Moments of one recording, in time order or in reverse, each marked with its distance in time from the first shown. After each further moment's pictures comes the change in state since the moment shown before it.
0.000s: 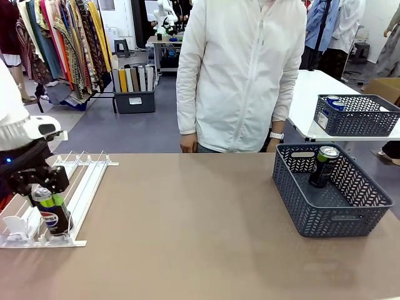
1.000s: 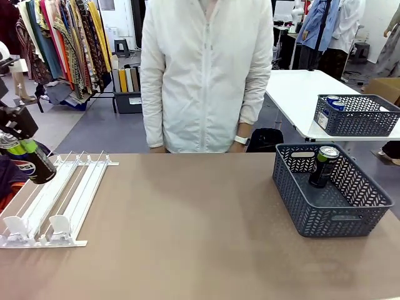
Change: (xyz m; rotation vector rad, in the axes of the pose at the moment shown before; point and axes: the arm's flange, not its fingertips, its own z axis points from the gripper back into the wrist) left arm -0.044 -0.003 0.137 0.001 -0.245 -0.017; right arm 0.000 0.000 0.000 0.000 0.000 0.000
